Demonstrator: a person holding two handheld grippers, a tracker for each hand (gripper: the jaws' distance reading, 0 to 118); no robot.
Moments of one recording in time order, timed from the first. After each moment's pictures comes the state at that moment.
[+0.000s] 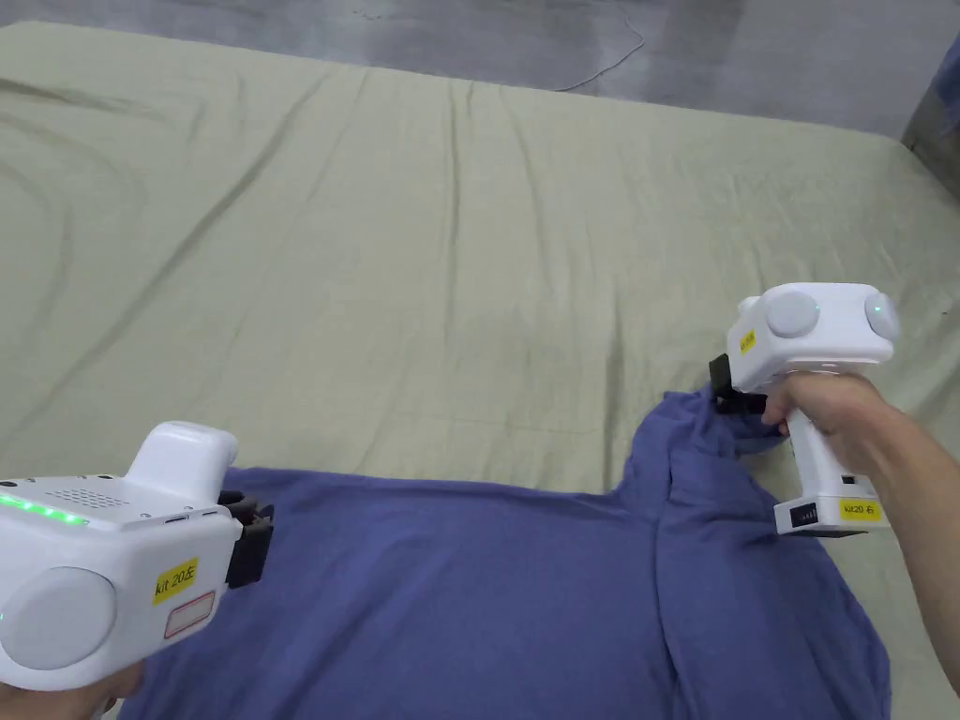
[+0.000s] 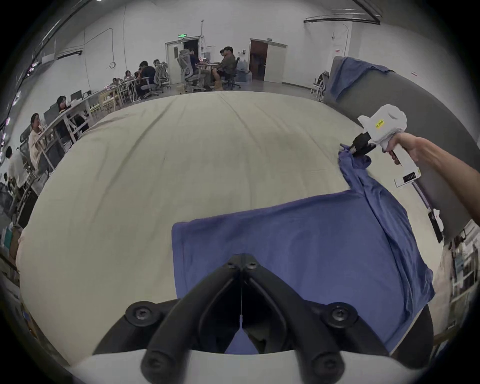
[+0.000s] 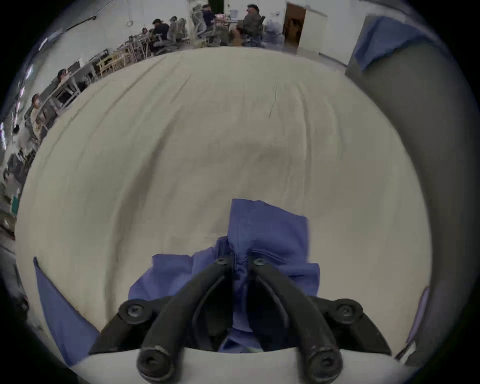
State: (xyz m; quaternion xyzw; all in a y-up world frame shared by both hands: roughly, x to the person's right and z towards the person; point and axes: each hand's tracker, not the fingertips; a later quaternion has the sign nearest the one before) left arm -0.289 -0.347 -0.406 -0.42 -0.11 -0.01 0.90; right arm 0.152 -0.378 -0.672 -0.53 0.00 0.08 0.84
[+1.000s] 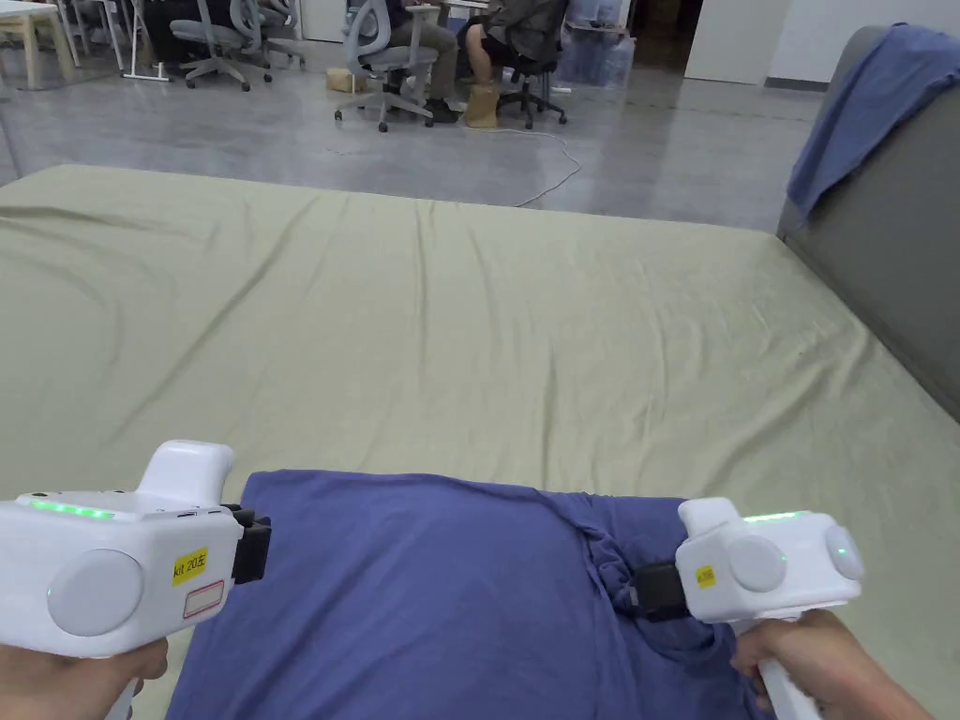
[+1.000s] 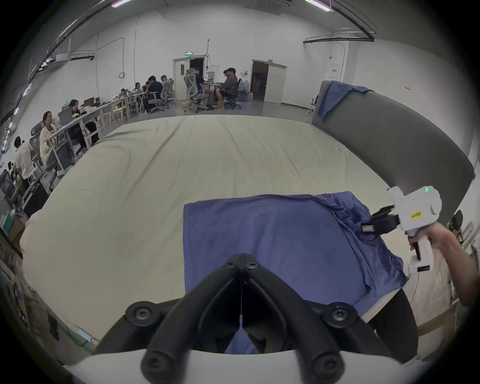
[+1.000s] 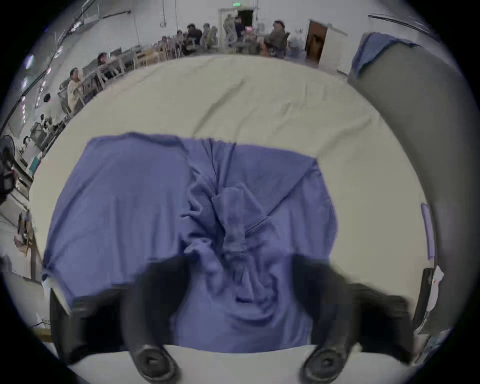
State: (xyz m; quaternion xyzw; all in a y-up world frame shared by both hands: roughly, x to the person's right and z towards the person) left arm -0.279 -0.280 -0.253 -0.37 -0.11 0.01 0.92; right arm 0.167 -0.360 -0.336 -0.50 0.08 0.06 0.86
